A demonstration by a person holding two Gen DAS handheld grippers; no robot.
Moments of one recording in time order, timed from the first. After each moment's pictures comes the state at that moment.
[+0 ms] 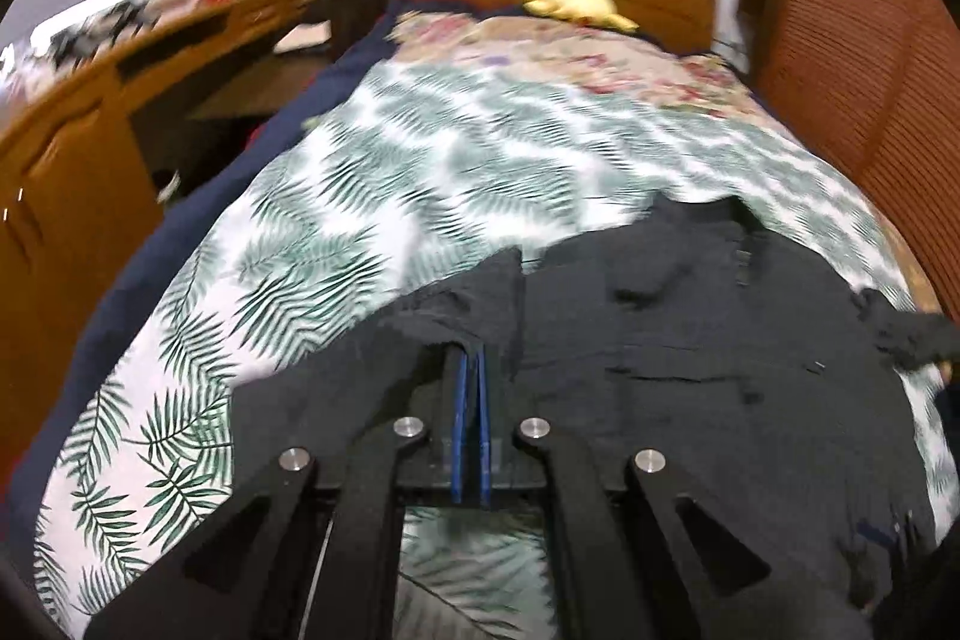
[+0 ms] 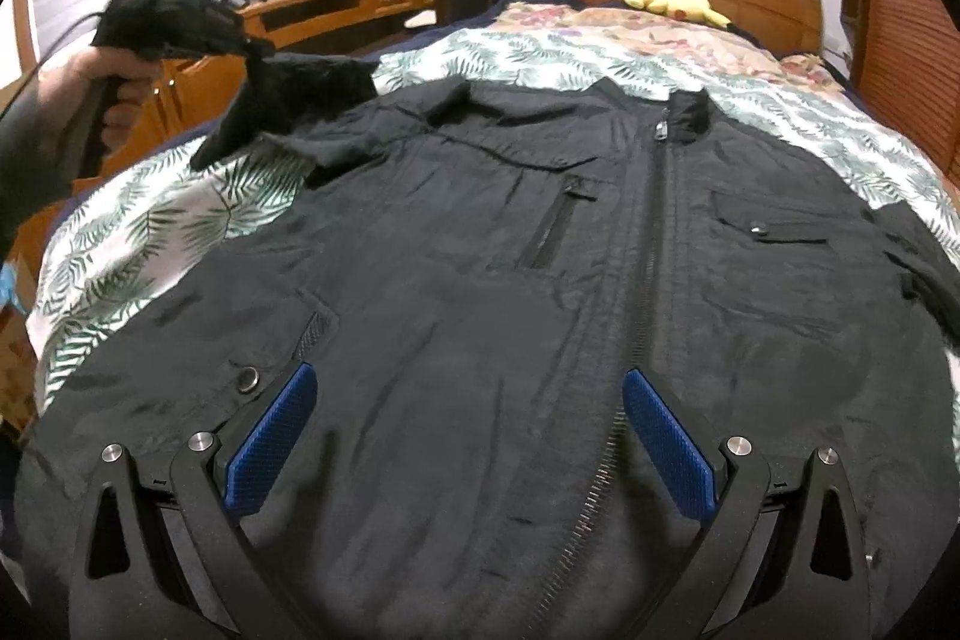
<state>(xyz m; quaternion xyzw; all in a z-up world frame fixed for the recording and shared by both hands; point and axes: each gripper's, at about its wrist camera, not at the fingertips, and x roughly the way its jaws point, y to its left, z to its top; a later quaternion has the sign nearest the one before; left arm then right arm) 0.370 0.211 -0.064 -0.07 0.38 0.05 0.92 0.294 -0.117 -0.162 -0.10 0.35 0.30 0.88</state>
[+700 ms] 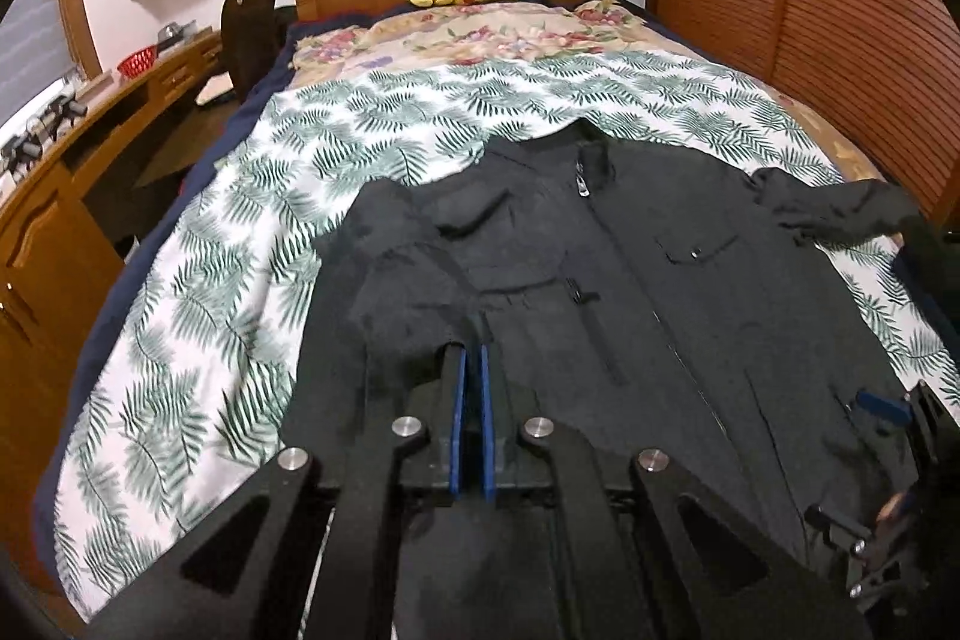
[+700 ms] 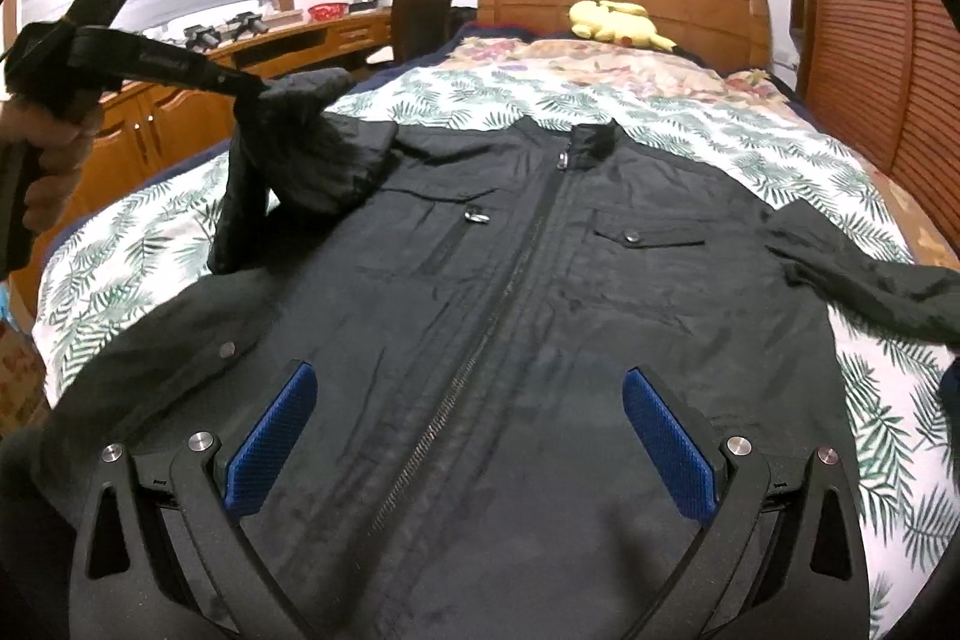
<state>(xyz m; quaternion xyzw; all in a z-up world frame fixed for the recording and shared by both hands) 0.303 0.064 -0.048 0.02 0.40 -0.01 0.92 0.268 -0.196 -0.124 -0.09 0.32 0.26 0.91</state>
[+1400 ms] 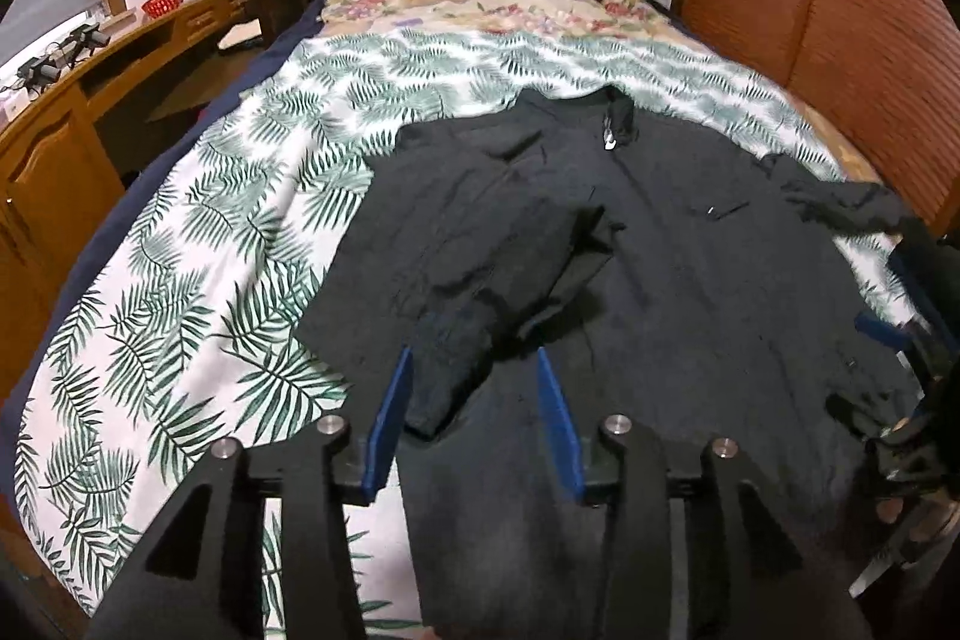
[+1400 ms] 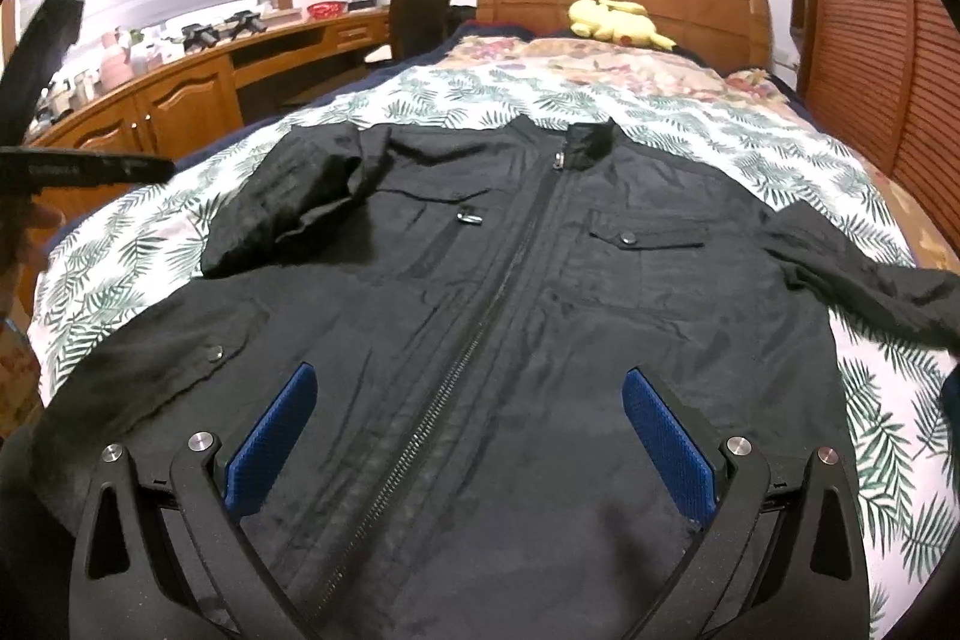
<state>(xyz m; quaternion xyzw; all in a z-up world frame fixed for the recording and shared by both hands) 0.260 0.100 -0.094 -0.03 0.42 0.01 0.91 0.280 -0.193 -0.125 -0.09 0.32 0.26 0.91</state>
